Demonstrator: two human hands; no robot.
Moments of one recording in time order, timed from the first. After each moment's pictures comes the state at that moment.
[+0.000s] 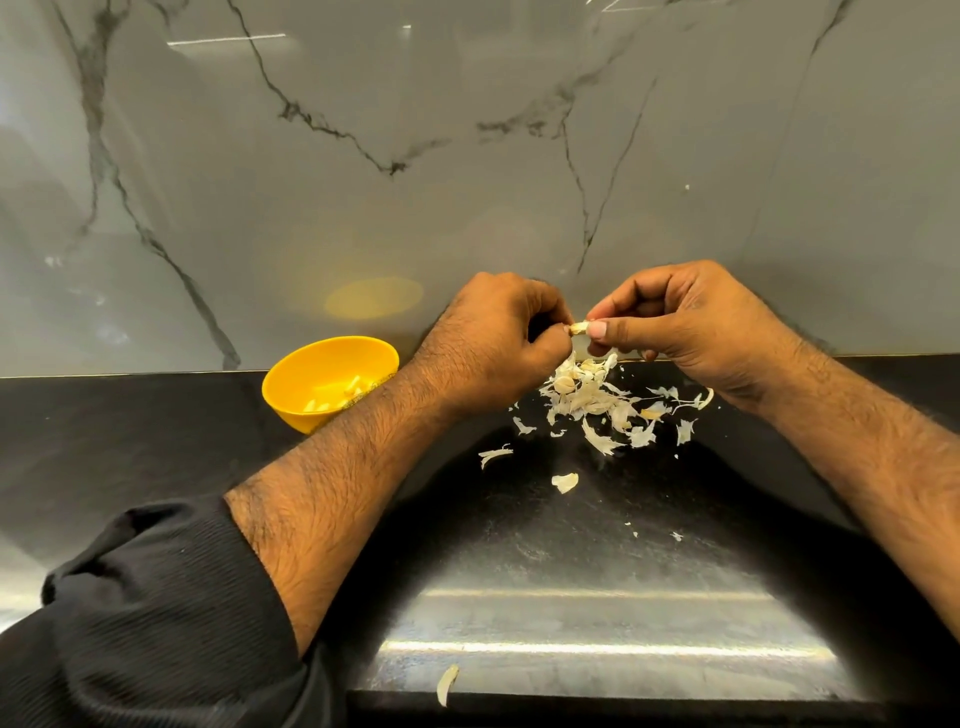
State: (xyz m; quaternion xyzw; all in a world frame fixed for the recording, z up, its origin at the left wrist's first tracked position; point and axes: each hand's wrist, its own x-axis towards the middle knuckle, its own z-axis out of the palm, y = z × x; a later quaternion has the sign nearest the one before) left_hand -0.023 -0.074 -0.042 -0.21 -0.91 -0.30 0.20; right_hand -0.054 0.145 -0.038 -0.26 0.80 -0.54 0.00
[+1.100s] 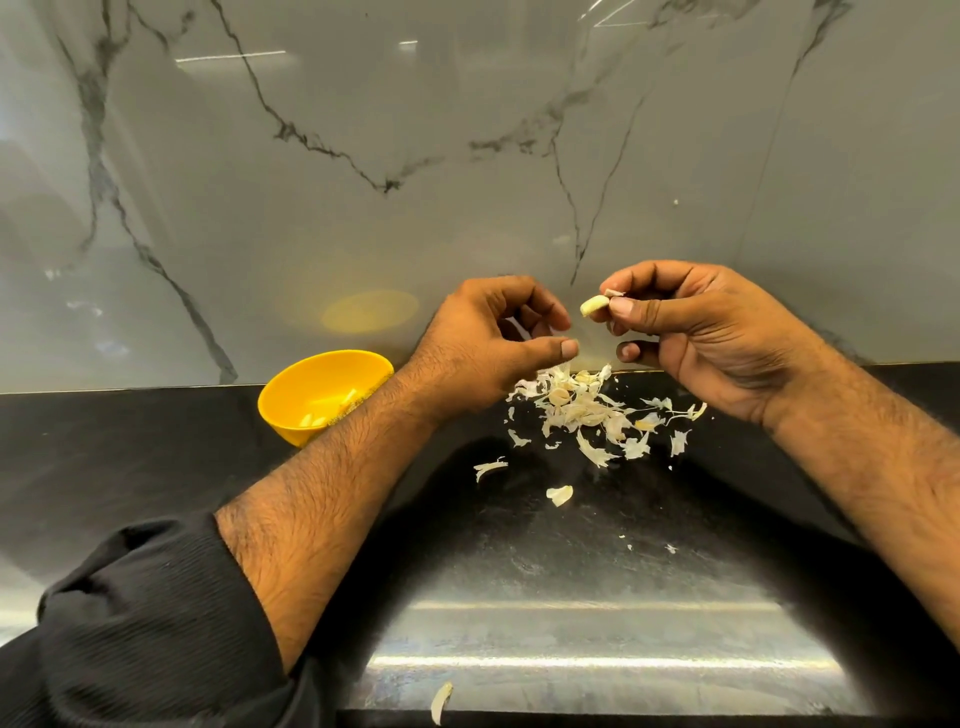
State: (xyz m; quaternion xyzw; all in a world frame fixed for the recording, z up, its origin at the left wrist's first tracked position) left_hand -0.024 -0.082 -0.043 -0.18 -0.85 -0.47 0.13; right_hand -0.054 0.155 -0.035 -0.22 0.64 -0.72 0.10
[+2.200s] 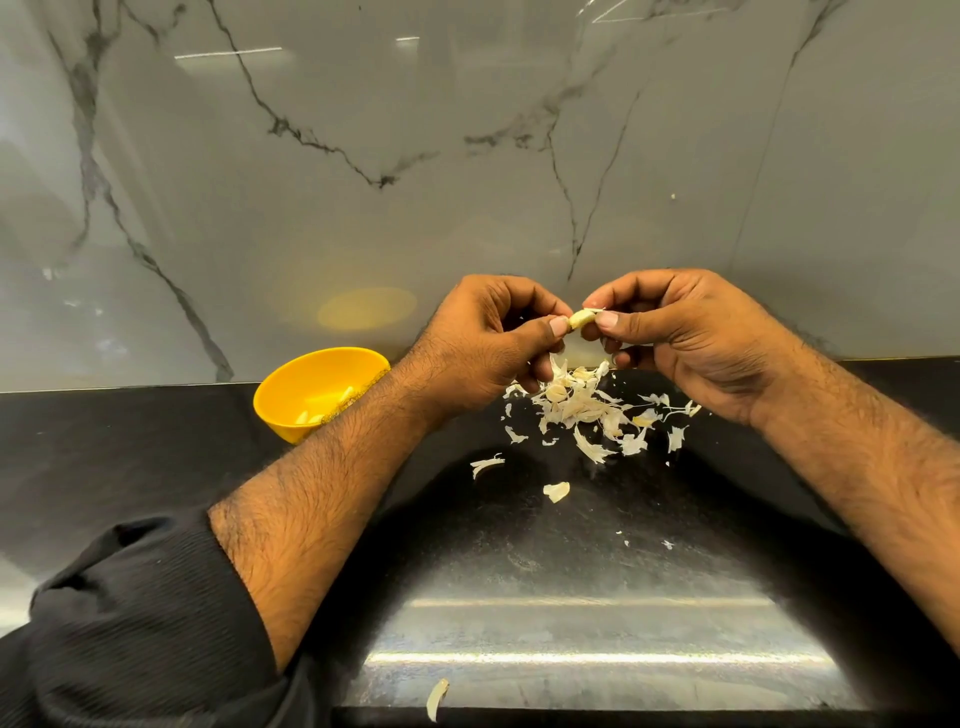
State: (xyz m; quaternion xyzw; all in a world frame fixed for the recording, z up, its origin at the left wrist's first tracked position) left_hand -0.021 -0.080 -0.042 -0.22 -0.81 -0.54 0.08; right_hand -0.055 0.151 -0.039 -0.20 0.70 -0.68 0.07
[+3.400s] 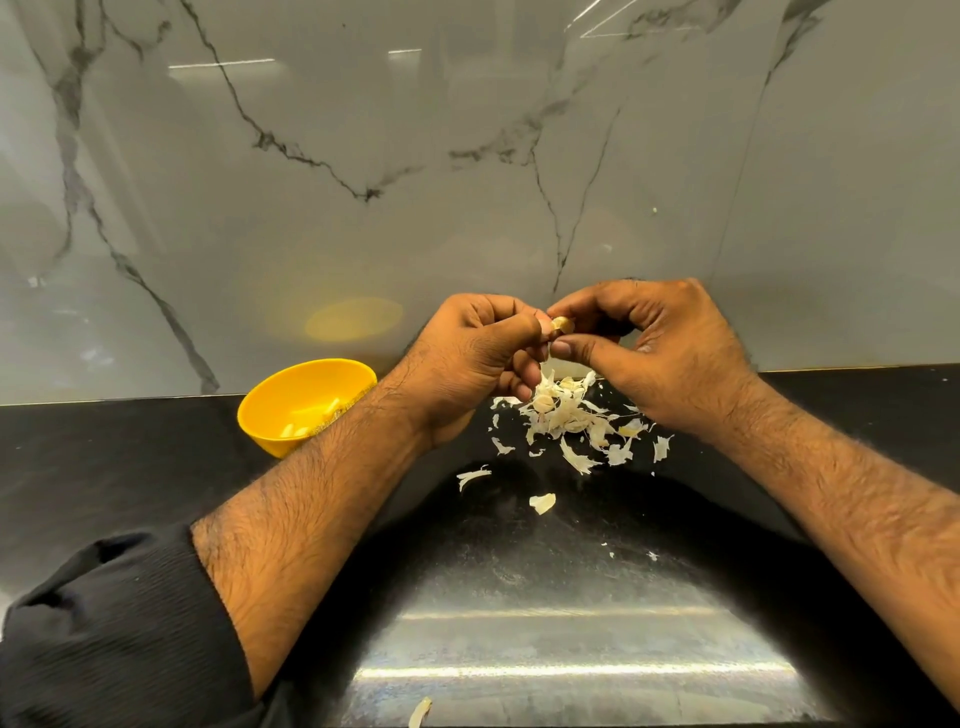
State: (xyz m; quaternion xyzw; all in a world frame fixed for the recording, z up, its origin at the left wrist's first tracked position) left_hand -0.015 -0.067 -0.038 -0.14 -0.73 -0.67 0.01; right_hand -0.043 0.137 -0.044 -0.36 0.81 -0.40 -0.23
